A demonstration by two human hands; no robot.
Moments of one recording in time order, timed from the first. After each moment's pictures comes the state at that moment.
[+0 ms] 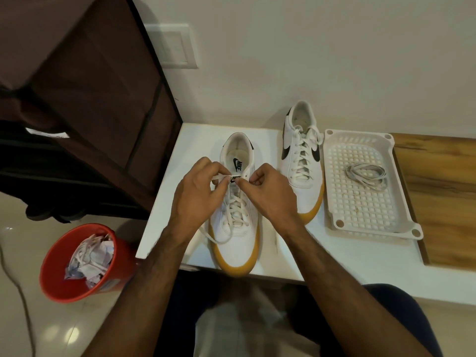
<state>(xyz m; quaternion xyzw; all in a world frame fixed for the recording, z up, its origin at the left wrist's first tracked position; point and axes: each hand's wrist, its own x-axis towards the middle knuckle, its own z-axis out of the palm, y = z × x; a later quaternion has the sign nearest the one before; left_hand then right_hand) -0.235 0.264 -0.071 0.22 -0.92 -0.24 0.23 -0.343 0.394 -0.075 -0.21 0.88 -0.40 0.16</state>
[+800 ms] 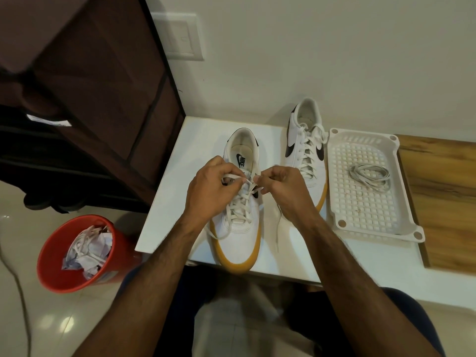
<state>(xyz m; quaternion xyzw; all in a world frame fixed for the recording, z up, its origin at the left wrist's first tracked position) -0.252 0.272 -0.080 0.26 -0.88 -0.35 0.18 -0.366 0.412 -0.080 -0.18 0.77 -0.55 0.28</state>
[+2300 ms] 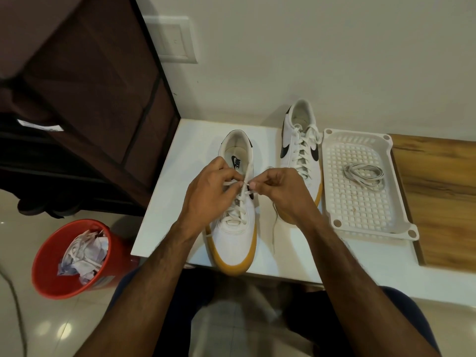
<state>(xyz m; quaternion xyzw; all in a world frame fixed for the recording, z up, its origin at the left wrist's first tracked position) -0.252 0.275 -0.078 0.20 -0.93 -0.28 0.16 -0.373 0.423 -0.081 -0.26 0.75 -0.53 0.29</state>
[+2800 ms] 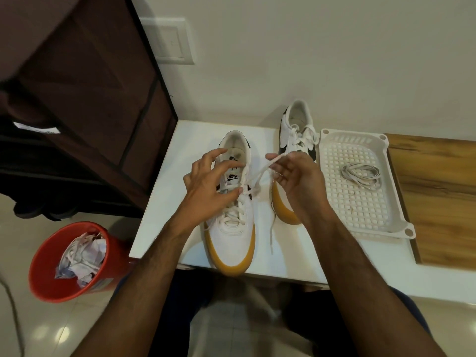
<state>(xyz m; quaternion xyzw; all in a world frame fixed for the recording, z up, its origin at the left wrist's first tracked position) -0.250 0.268 -0.080 0.20 -0.91 -0.33 0.12 -0.387 0.432 -0.064 -0.05 0.50 -0.80 0.32</state>
